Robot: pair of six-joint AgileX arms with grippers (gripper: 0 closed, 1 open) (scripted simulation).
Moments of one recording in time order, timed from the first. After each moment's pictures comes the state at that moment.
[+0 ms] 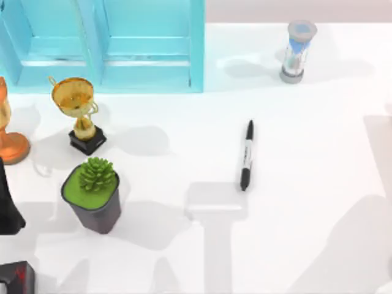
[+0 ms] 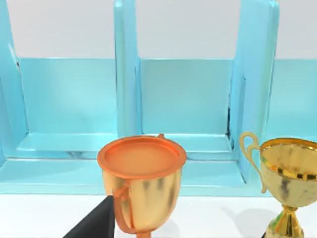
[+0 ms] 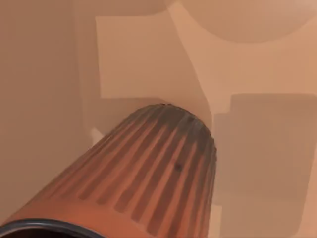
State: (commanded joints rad) left arm 0.00 0.00 0.00 0.00 0.00 0.00; right arm -0.50 1.95 1.36 -0.98 0.00 -0.48
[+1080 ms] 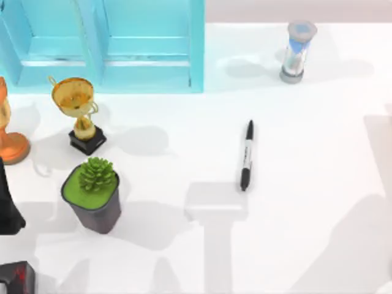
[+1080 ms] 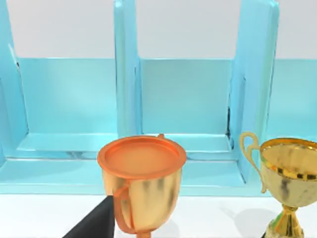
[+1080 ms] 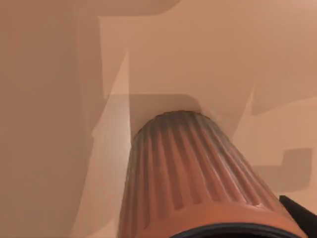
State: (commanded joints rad) left arm 0.00 0.00 0.00 0.00 0.00 0.00; right arm -0.50 1.95 1.36 -0.98 0.00 -0.48
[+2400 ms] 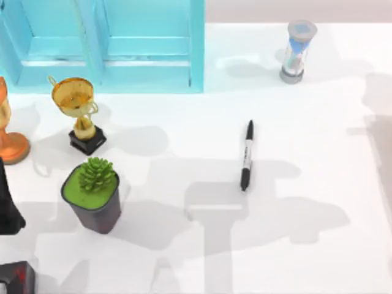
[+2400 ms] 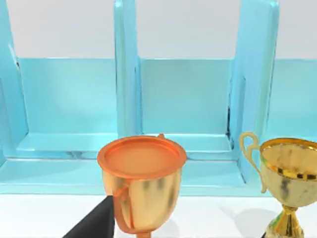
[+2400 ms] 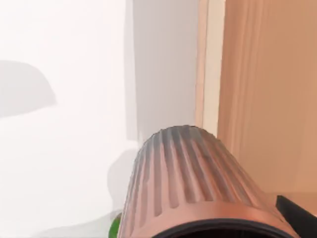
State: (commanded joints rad) left arm 0.00 0.00 0.00 0.00 0.00 0.00; right arm -0.08 1.75 1.70 -1.53 0.00 -0.06
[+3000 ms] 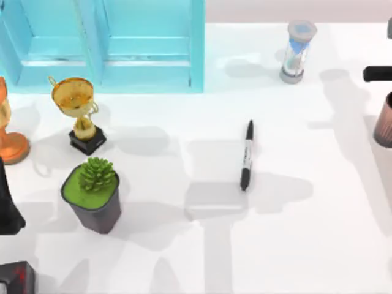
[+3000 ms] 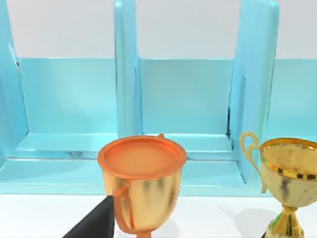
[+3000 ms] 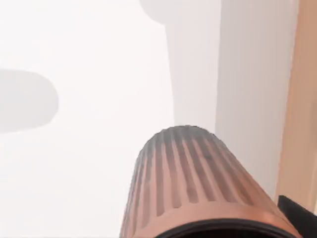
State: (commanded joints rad) left arm 0.00 0.00 0.00 0.00 0.00 0.00; right arm 0.13 1.86 1.68 -1.36 0.04 0.15
